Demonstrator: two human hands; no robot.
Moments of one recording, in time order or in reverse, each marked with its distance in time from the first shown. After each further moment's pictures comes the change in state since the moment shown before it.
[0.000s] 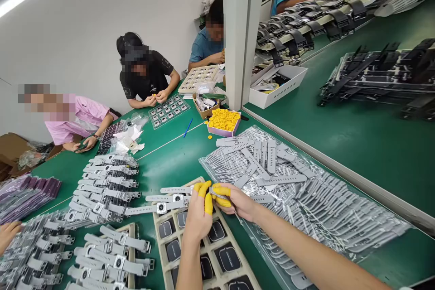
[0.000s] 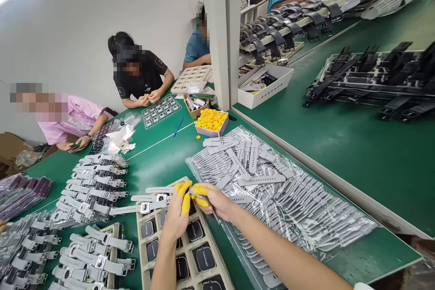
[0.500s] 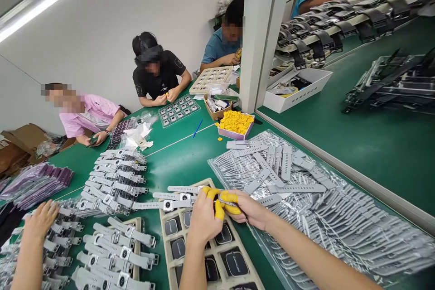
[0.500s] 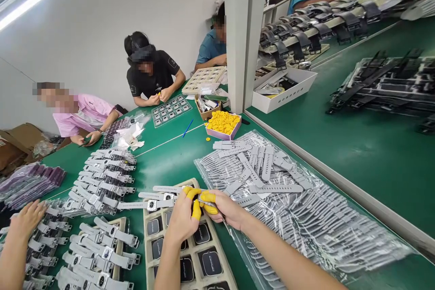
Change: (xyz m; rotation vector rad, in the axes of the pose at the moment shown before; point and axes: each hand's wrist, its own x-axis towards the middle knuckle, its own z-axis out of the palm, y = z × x) left_hand -0.001 0.002 -0.004 0.088 0.045 0.085; right_hand -0.004 -0.001 0.003 -0.085 -0.005 0.133
